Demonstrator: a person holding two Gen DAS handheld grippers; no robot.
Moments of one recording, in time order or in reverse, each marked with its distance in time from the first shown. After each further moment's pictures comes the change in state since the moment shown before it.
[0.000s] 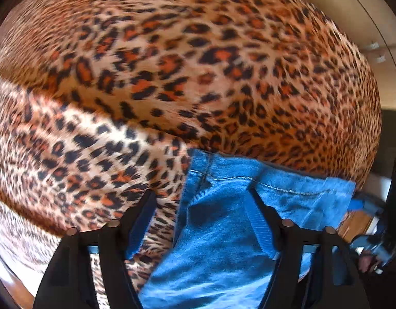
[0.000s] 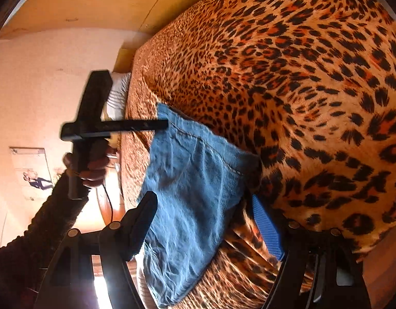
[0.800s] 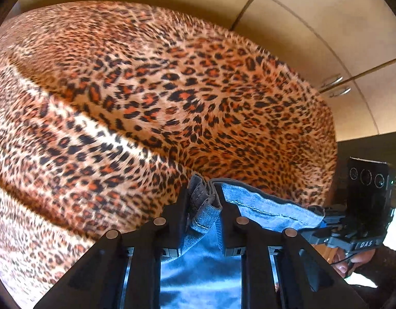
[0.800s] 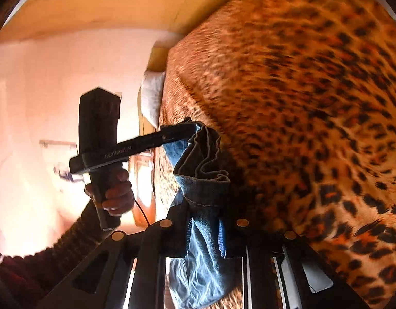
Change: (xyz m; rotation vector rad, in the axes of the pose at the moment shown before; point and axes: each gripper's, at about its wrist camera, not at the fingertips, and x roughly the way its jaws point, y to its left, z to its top) left arm -0.088 -0.010 -0.073 -0.106 -0.312 -0.122; right arm 0.007 0.020 0.024 -0.081 0.030 0.189
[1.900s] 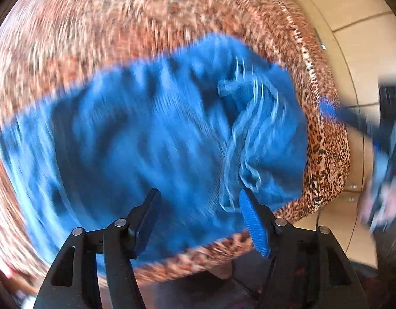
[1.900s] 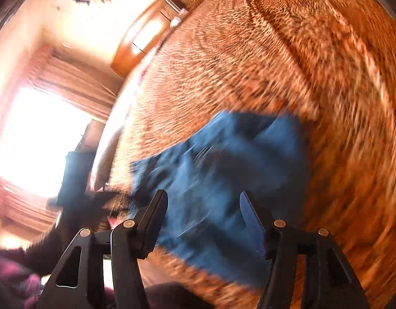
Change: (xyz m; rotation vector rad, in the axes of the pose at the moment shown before) left arm -0.126 0.009 -0.425 -1.041 -0.228 -0.046; right arm 0.203 0.182 -0.061 -0.720 0.714 -0.211
